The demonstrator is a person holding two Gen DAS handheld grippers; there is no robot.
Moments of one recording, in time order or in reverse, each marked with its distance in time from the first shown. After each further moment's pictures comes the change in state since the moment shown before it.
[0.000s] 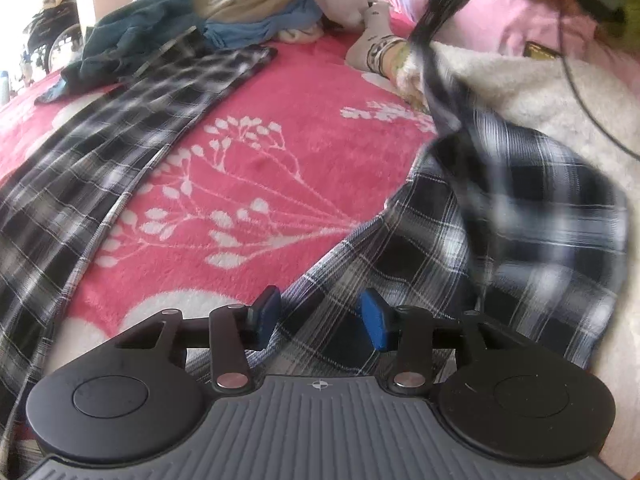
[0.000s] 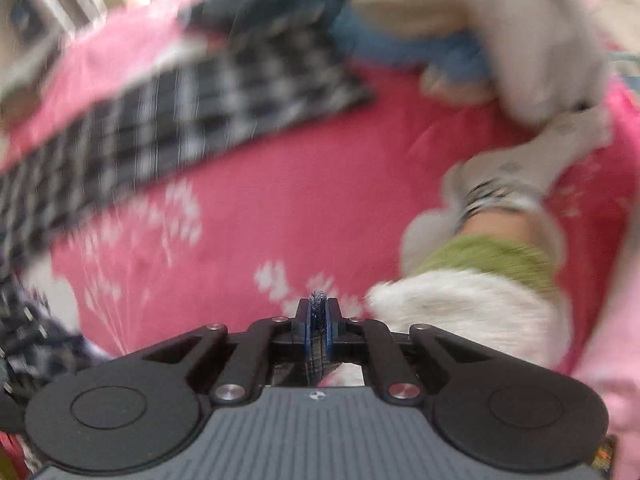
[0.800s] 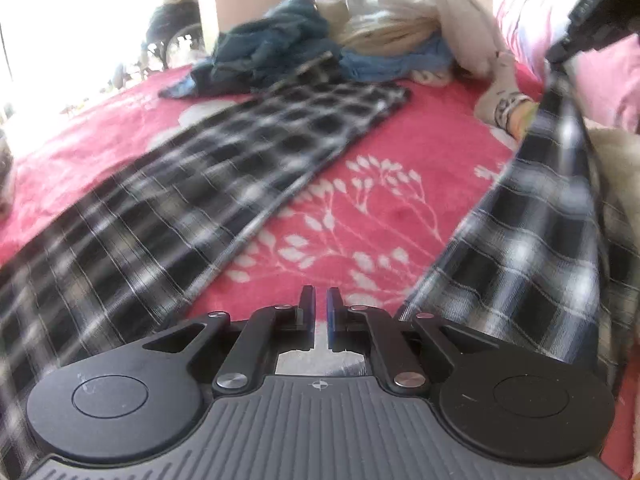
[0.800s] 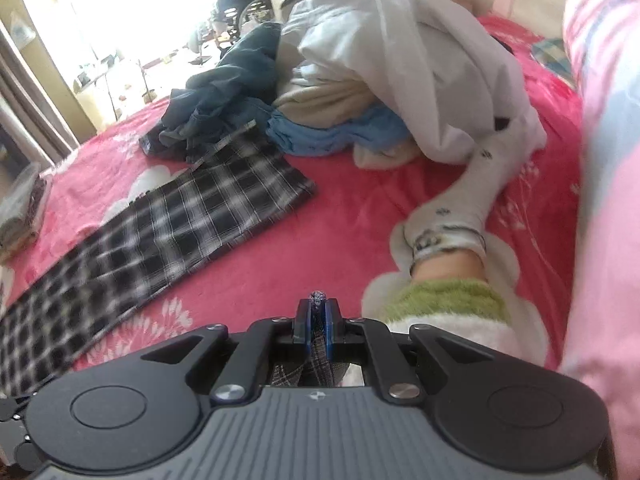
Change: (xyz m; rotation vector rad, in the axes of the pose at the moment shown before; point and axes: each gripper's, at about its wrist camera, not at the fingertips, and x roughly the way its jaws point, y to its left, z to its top) left arm -0.021 0.035 0.013 -0.174 -0.076 0.295; right arm -0.018 -0.032 0.020 0.192 -0.197 -0.006
